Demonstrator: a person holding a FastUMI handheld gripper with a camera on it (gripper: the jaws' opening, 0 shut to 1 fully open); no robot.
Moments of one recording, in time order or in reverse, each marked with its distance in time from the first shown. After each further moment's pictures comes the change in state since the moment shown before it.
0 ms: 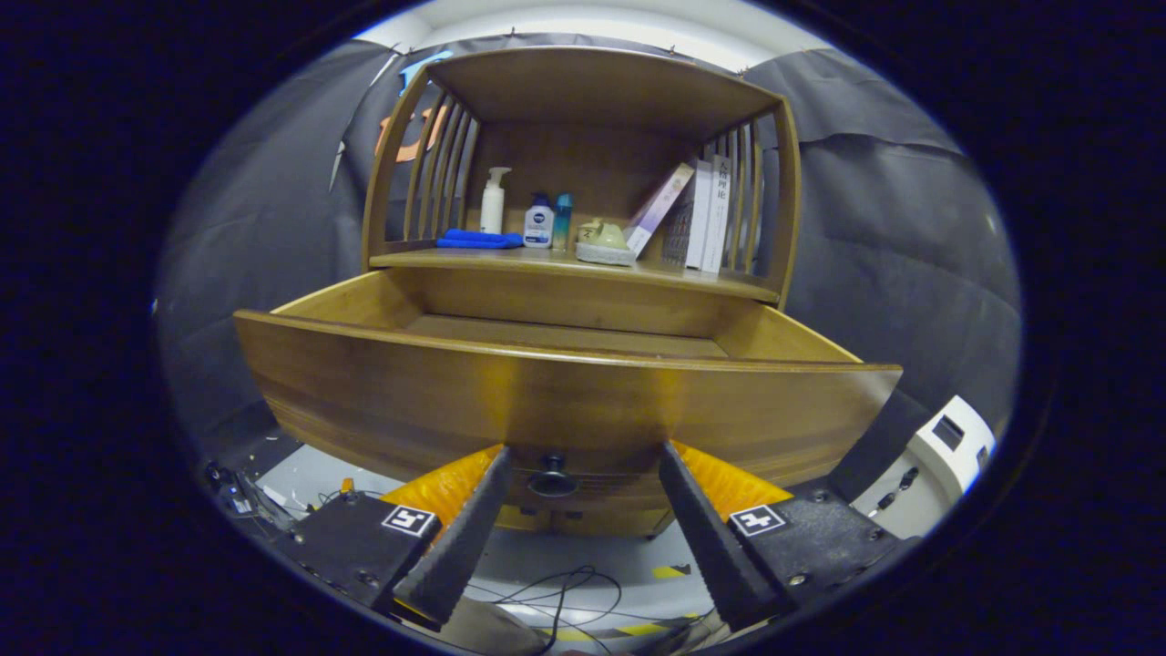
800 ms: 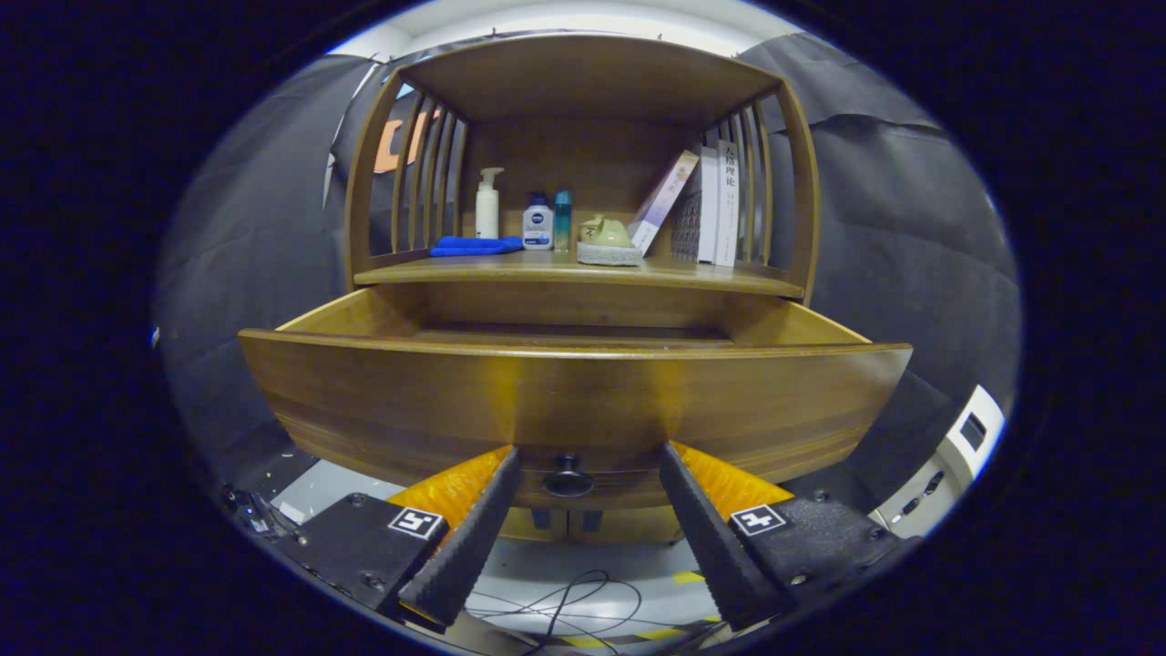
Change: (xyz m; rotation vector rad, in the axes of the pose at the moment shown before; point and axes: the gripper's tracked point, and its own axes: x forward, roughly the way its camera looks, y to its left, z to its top) arm 0.043 0.002 0.024 0.043 0.015 0.044
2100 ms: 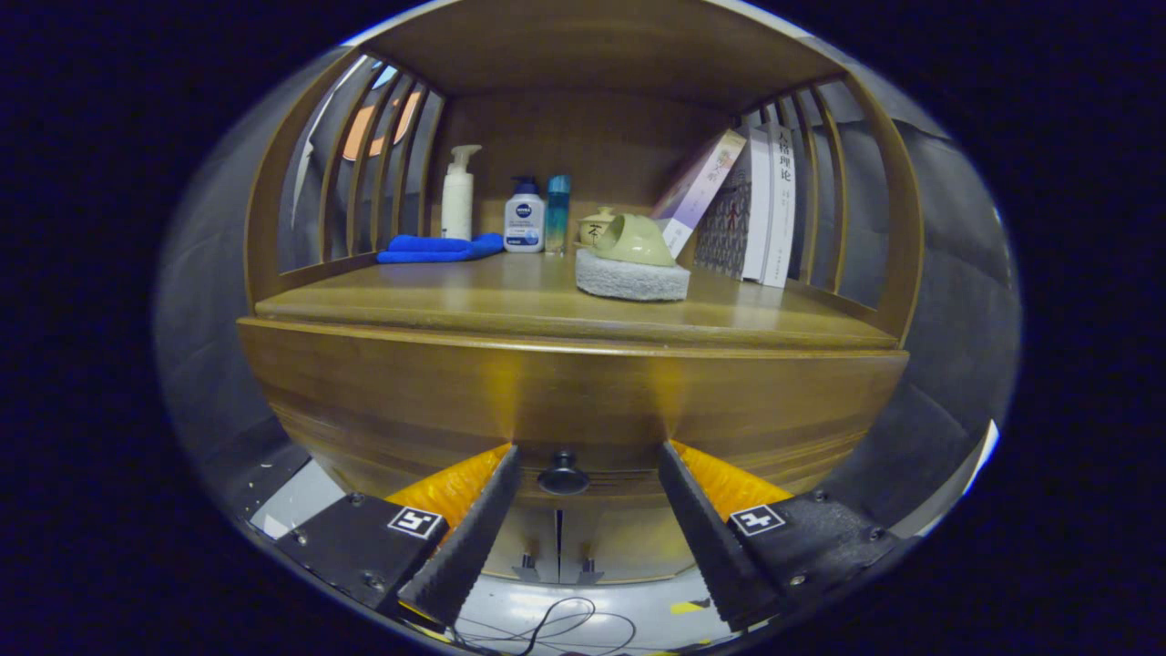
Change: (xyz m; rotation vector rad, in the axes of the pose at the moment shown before) arm 0.128 0.003 0.057 -0.028 0.016 -0.018
